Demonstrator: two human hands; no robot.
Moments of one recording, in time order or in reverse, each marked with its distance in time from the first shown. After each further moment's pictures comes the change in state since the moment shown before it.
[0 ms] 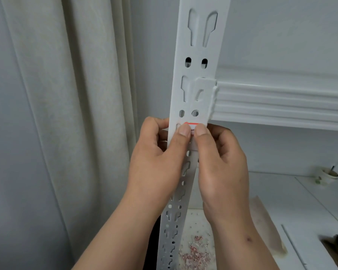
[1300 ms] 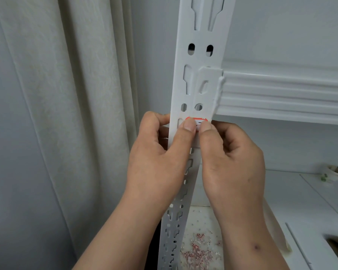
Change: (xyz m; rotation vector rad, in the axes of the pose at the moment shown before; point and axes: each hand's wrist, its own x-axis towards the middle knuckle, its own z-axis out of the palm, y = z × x) left_hand 0.000 -0.001 0.001 0.046 0.041 0.034; right_hand 0.003 -0.003 -0.002 -0.219 0.061 -0.050
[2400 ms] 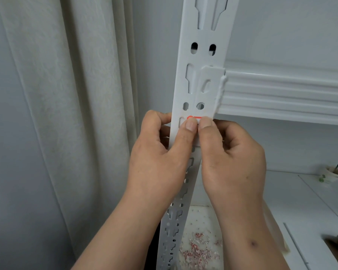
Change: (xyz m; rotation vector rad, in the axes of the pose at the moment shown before) left_hand -0.001 0.001 0.000 0.040 0.006 0.022; right_hand 0.001 0.001 -0.001 -0.037 -0.013 -0.076
